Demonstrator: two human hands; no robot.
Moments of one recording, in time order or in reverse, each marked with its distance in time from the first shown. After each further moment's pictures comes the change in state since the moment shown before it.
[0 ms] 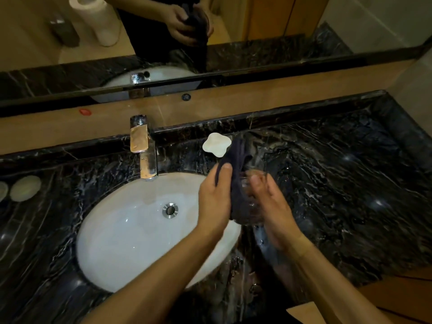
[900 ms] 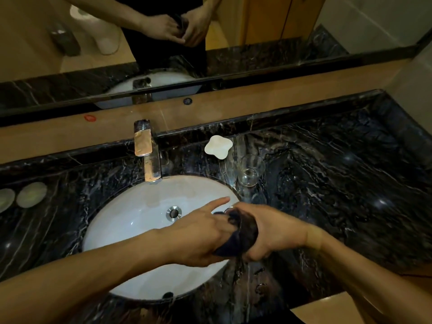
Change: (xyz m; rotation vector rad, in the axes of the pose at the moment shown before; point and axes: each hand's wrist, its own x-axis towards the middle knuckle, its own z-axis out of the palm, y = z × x) left_hand 0.001 0.002 -0.085 1.265 -1.156 0.930; right_hand 0.002 -0.009 -0.017 -1.033 -0.651 -0.071
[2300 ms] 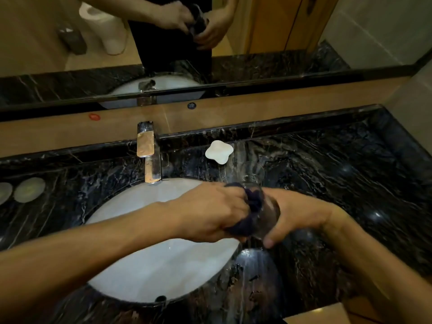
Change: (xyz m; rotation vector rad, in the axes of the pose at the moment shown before) left_hand 0.027 -0.009 -0.049 -0.012 0.191 0.089; right_hand -0.006 -0.002 -0.060 0.272 -0.160 -0.045
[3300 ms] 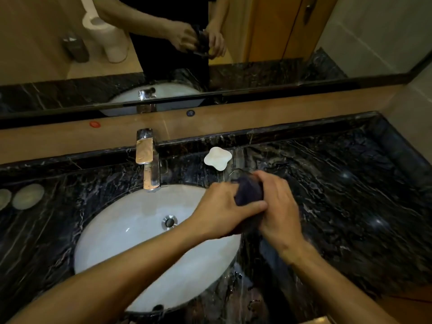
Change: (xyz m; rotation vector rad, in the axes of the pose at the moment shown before) left_hand 0.035 0.013 0.019 -0.513 0.370 -0.767; right_hand 0.026 0.021 0.049 -0.586 1.077 -0.144
